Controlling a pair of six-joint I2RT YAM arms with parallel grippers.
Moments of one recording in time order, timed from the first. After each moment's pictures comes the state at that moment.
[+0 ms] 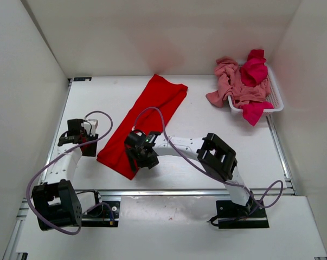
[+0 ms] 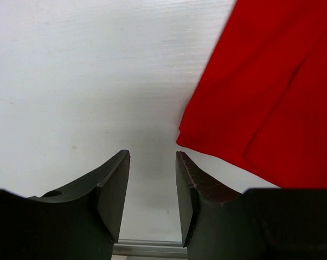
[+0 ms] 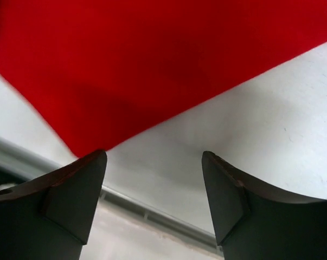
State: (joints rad) left arm 0.17 1.16 0.71 -0.61 0.00 0.28; right arm 1.12 2.10 1.61 -0.78 -0.10 0.74
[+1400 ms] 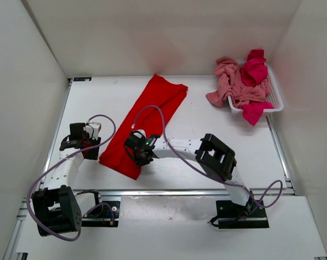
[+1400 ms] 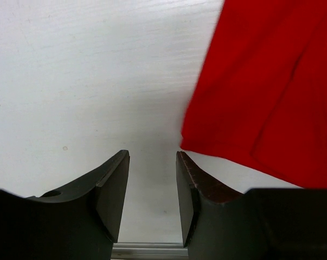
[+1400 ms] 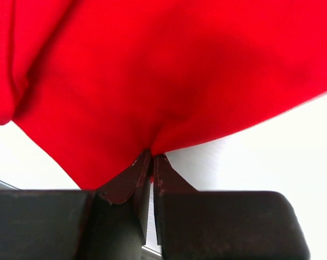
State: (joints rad) left arm 0.14 1.10 0.64 -0.58 0.02 0.31; right arm 1.13 2.15 1.61 -0.66 0.06 0.75
